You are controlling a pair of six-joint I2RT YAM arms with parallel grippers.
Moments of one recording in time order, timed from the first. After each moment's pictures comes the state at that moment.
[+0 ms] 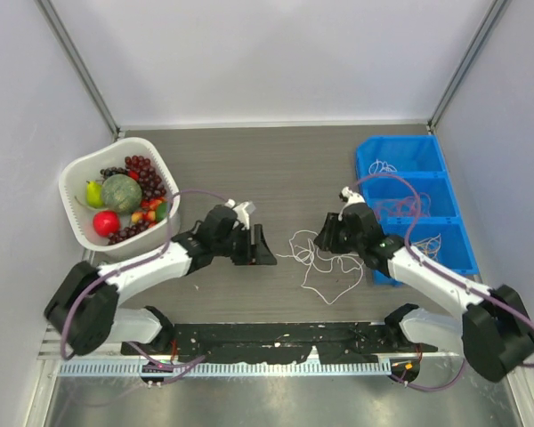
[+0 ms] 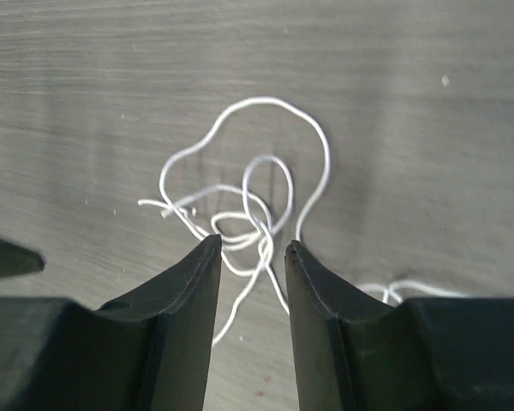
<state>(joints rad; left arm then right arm) -0.68 1.21 0.60 -0.09 0.39 -0.73 0.53 1.18 0.61 -0.14 -0.04 0.56</state>
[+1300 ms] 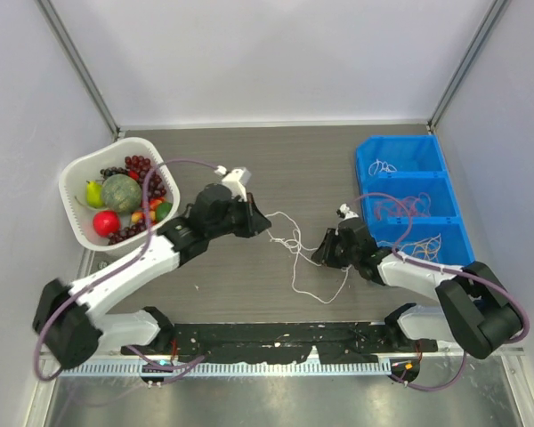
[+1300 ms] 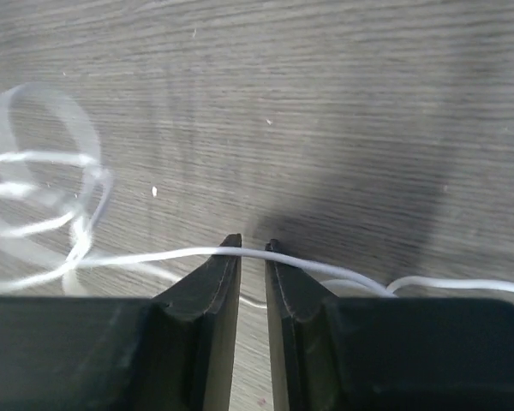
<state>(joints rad) -0.73 1.29 0.88 -0.11 0.17 -0.65 0.53 1.24 0.38 0.08 -0.13 0.69</state>
